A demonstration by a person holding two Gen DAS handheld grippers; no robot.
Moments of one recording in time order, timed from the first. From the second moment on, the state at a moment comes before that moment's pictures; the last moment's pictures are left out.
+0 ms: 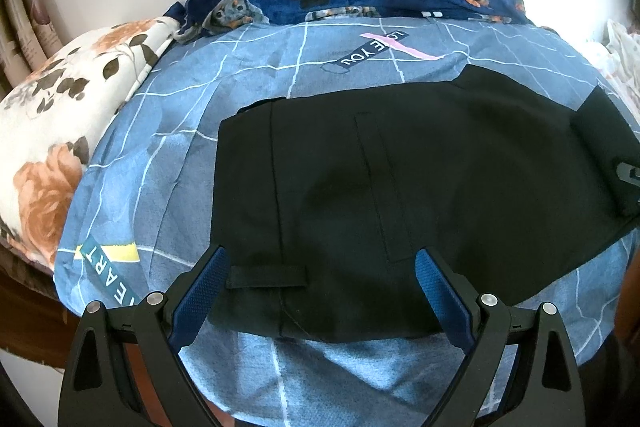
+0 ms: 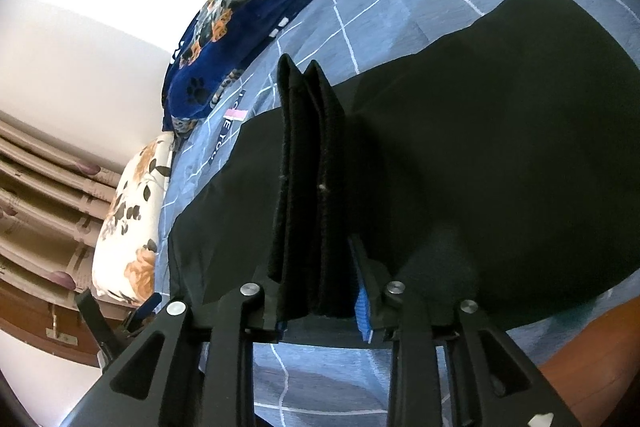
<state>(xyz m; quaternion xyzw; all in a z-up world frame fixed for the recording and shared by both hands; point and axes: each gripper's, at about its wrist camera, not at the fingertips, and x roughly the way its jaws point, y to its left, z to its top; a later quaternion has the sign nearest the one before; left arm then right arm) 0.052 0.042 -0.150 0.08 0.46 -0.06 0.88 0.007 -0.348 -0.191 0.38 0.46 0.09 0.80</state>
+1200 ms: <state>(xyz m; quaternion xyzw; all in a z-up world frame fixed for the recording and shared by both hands) 0.045 0.023 -0.136 0.09 0.47 -0.09 0.87 0.009 -0.484 -0.182 0.41 0.41 0.01 0.81</state>
